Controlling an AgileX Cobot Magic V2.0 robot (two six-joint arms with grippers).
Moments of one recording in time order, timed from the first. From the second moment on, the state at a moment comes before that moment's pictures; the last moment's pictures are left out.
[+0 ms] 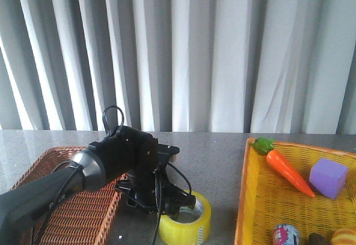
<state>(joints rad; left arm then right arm) -0.51 2.22 -2.00 -0.01 1.06 -0.20 -0.12 1.36 -1.59 -0.08 0.95 0.06</state>
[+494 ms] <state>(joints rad) -0.51 2.22 -2.00 0.00 1.06 -0.22 -0.12 1.36 -1.59 -0.07 0.95 0.06</state>
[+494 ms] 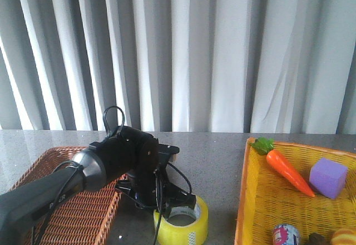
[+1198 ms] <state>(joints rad) -0.47 1.87 -2.12 0.36 1.20 -0.21 -0.12 1.36 -1.59 -0.07 0.95 0.06</state>
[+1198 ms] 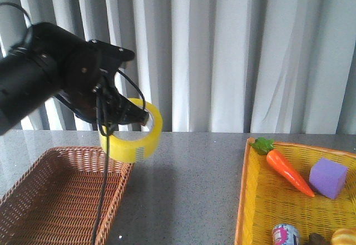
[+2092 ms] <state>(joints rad) -0.09 1.92 -1.72 0.14 1.02 -0.15 -0.12 1.36 -1.59 -0.07 0.95 0.06</state>
